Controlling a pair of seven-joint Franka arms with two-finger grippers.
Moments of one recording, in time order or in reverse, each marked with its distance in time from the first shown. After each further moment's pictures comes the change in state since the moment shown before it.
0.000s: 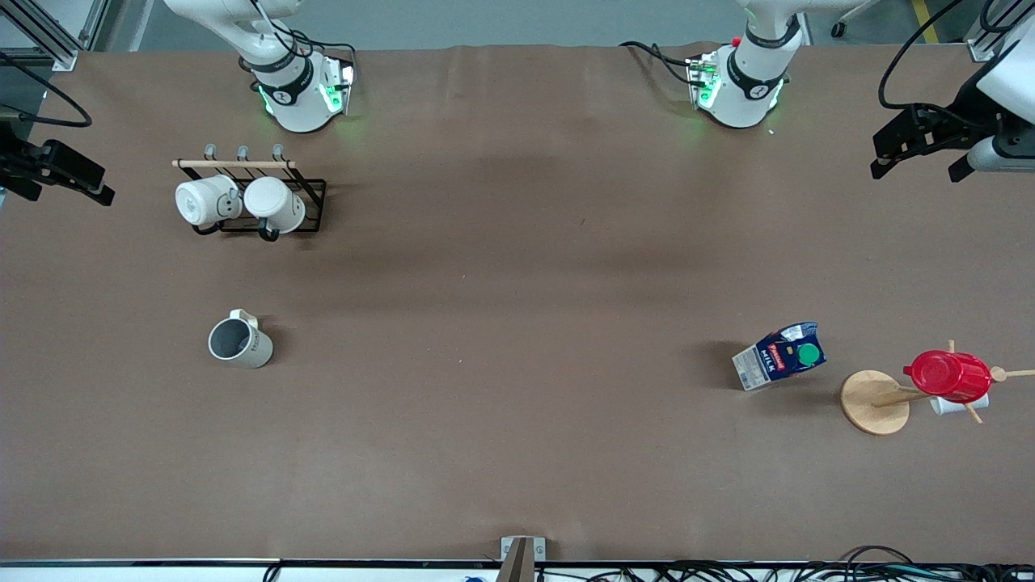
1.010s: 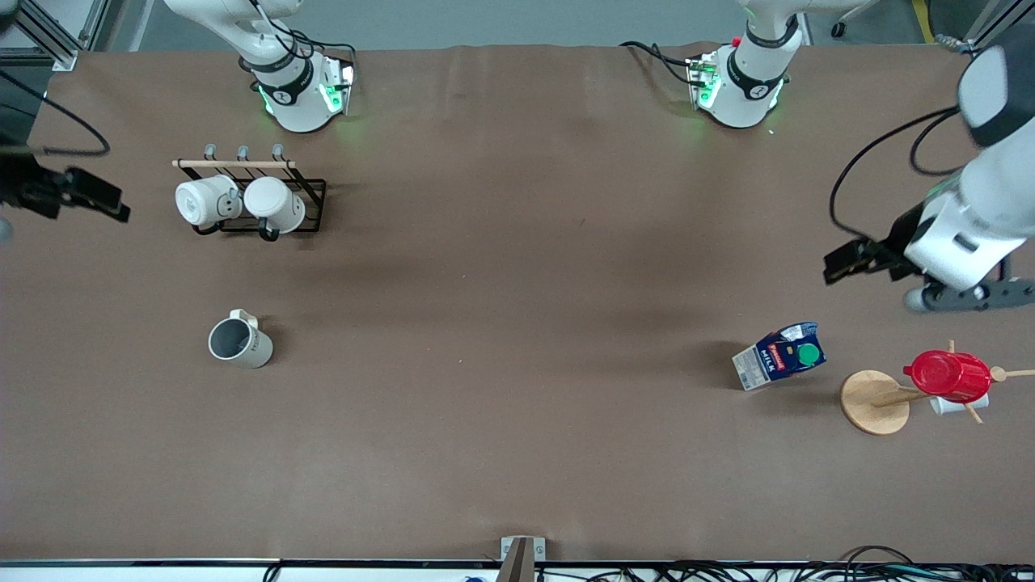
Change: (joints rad) left arm -0.014 0.290 -0.003 -0.036 0.001 0.318 -0.184; right arm -0.016 0.114 -0.008 -0.037 -0.001 0.065 -0.074
